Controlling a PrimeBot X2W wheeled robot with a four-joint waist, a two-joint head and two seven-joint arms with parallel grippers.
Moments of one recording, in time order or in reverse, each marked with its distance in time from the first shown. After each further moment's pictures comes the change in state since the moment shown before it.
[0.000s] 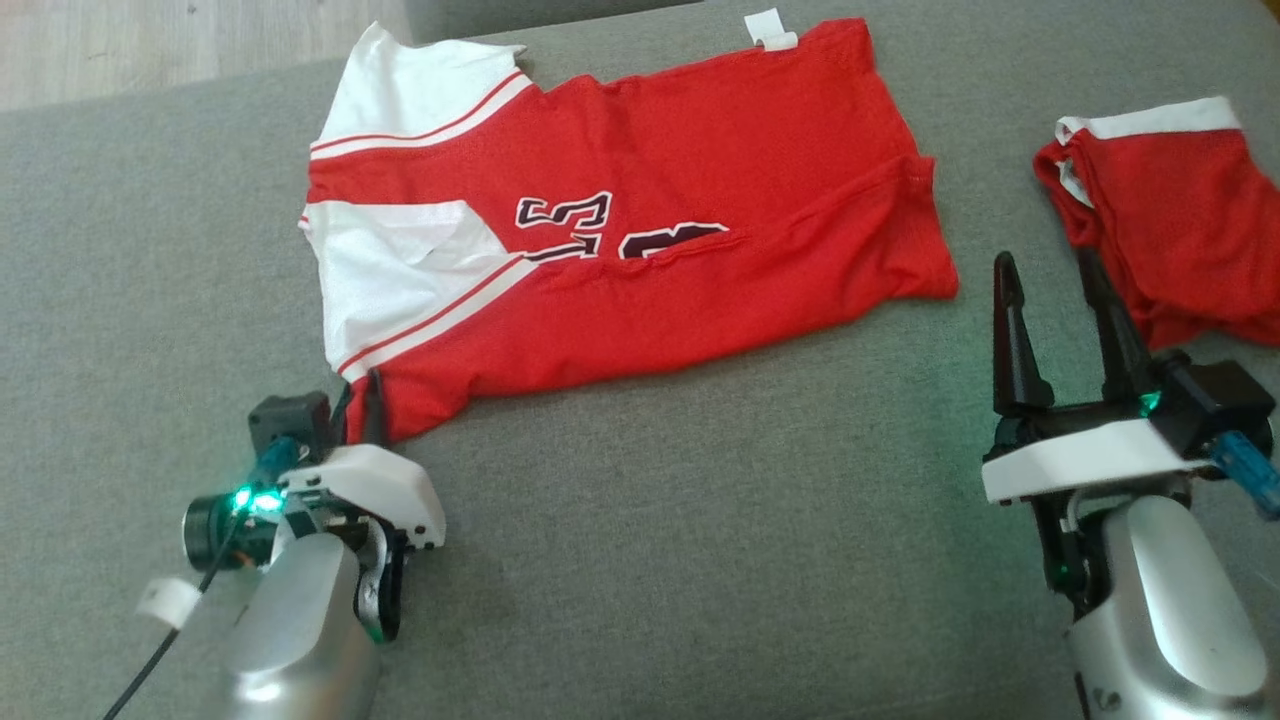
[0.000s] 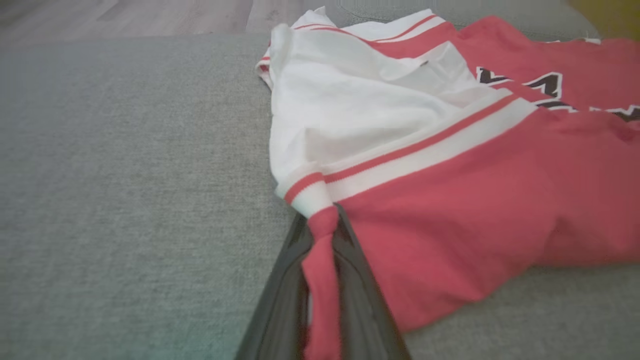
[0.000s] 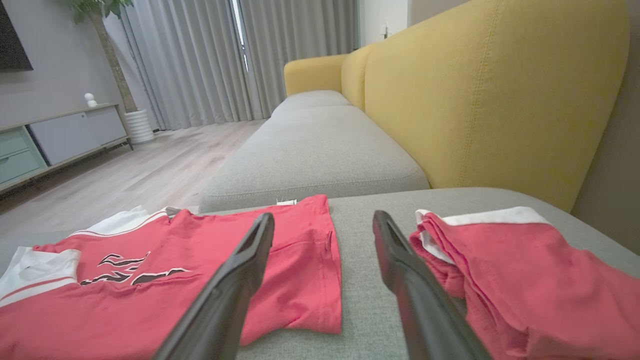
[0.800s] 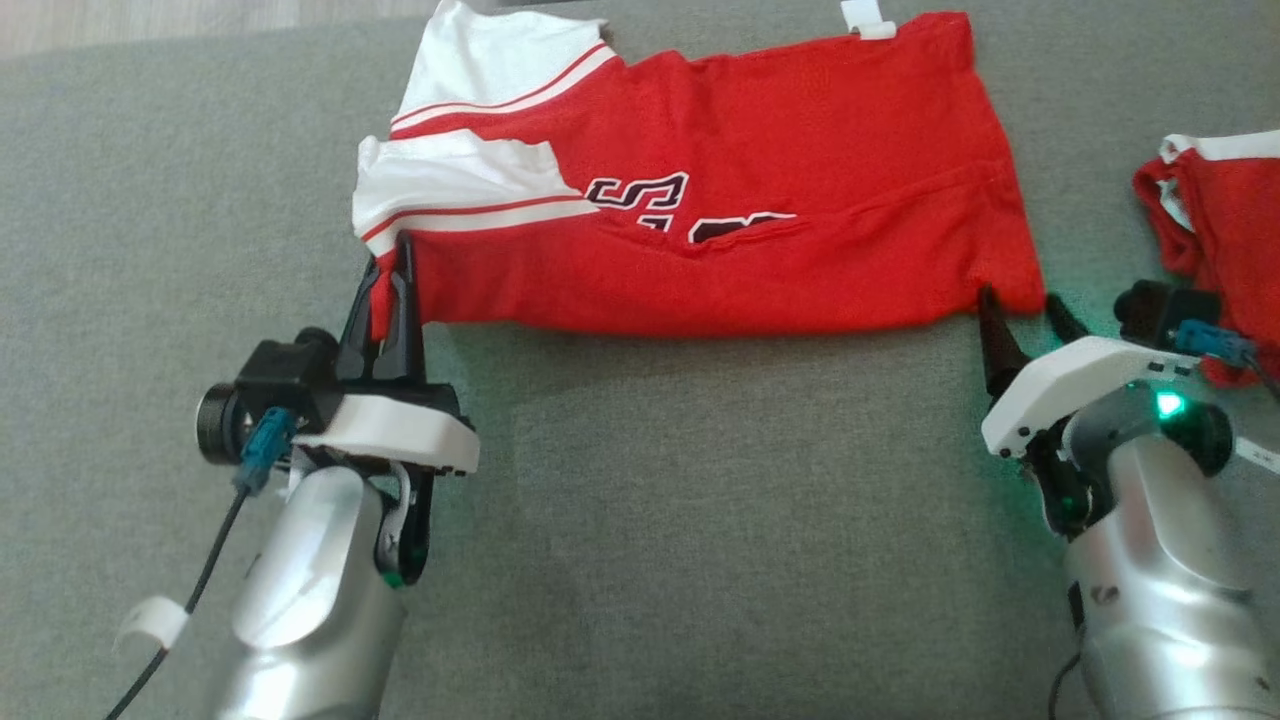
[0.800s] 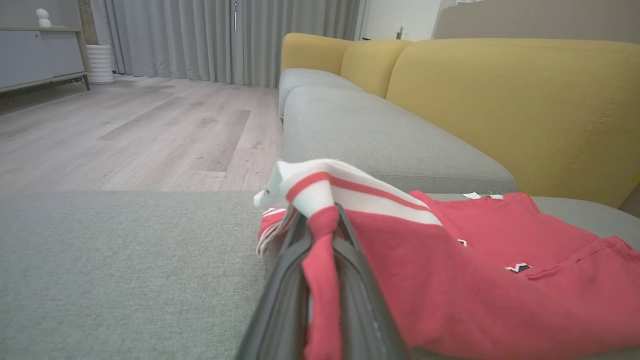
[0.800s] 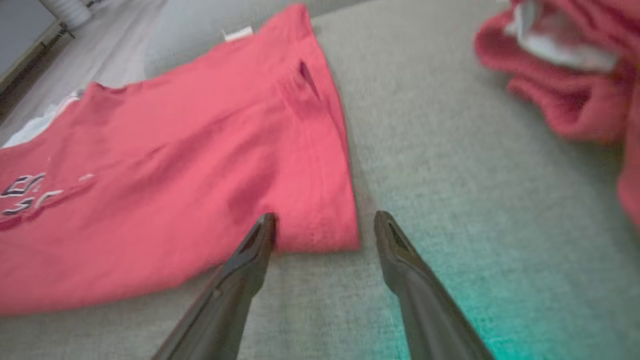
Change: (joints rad) left arm 0.002 -0.007 -0.034 -0.292 0.010 -0.087 -0.179; right arm -0.235 0.019 -0.125 0.405 0.046 0.000 0.334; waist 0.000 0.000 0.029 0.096
